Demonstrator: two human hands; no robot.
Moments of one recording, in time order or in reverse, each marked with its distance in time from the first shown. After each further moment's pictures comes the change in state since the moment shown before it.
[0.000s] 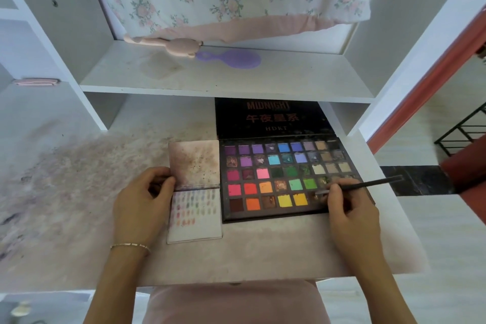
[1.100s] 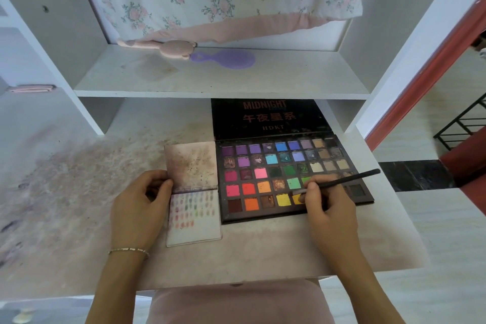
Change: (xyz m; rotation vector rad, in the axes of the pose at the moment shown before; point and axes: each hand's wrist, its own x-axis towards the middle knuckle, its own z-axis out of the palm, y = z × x) left_hand -0.001 0.001 0.001 -0.005 -0.016 0.036; right_hand -0.009 -0.014 0.017 0.116 -0.078 -0.042
